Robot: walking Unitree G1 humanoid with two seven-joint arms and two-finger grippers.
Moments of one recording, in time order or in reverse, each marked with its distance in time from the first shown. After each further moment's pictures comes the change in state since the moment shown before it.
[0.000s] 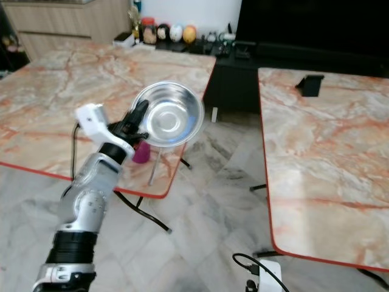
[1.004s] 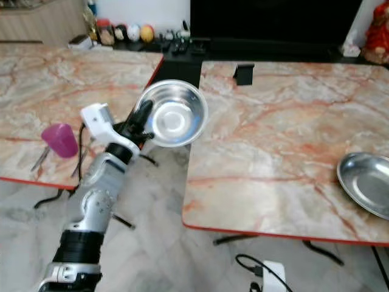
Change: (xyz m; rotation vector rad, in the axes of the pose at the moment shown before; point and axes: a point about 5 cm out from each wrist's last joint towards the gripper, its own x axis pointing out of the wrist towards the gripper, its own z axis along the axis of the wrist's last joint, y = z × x) left arm 0.006 -0.013 -0.005 -0.002 0.007 -0.033; right arm 0.000 -0.007 0.004 -0.017 0.007 -0.006
